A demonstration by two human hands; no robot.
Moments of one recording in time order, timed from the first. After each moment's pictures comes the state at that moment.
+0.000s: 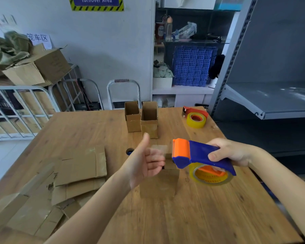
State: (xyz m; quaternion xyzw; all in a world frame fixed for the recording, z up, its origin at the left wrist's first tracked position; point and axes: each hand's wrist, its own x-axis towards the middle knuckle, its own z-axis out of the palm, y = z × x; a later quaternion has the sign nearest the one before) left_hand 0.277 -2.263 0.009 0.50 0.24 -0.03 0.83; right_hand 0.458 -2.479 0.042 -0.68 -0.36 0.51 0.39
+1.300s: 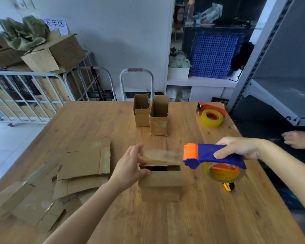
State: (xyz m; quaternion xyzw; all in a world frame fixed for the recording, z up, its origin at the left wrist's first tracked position) left_hand 0.286 -2.210 -0.066 0.91 0.20 0.12 0.34; right_hand 0.540 -2.447 0.016 -0.74 -0.31 0.55 0.25
